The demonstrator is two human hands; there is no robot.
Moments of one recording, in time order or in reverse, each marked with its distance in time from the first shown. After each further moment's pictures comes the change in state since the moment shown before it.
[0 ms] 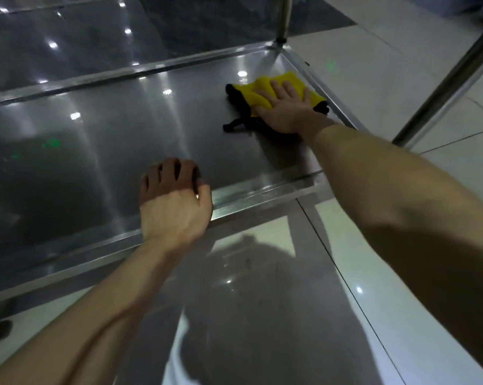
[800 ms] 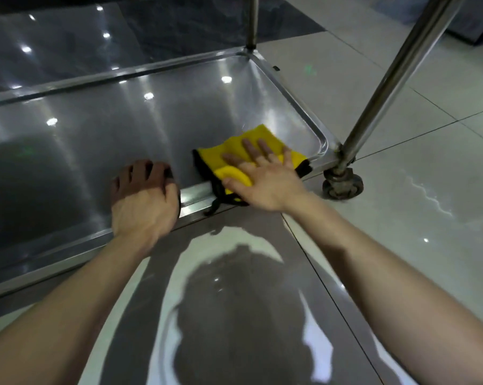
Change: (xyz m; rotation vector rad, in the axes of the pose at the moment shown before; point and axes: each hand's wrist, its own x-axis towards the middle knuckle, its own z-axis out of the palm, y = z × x) left_hand -0.001 0.001 -0.006 -0.063 -0.040 -0.011; right_hand -0.180 -0.007 0.044 0.008 0.018 -0.138
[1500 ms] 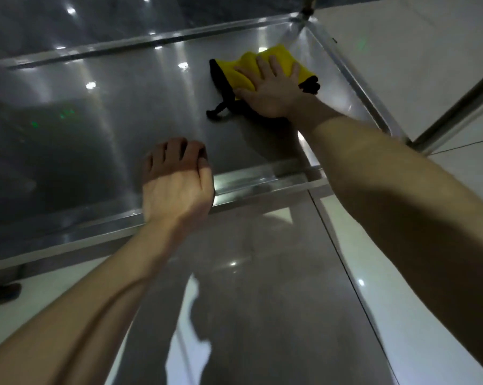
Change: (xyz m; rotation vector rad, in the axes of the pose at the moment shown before) left_hand -0.001 0.002 -0.003 -0.008 0.033 -0.011; right_hand 0.192 -0.023 -0.034 -0.062 -0.008 -0.091
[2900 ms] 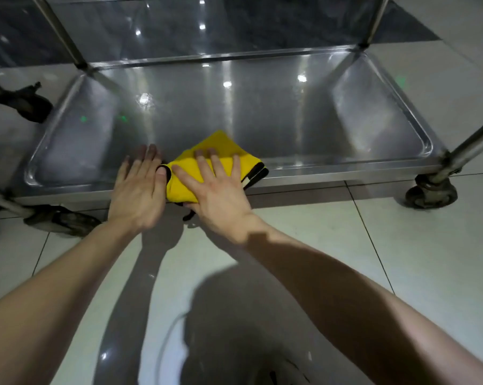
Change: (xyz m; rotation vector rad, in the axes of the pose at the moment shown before) left_hand -0.098 -0.194 -0.064 0.113 -0.120 -0.067; right_hand -0.212 -0.268 0.100 -0.213 0.250 -0.411
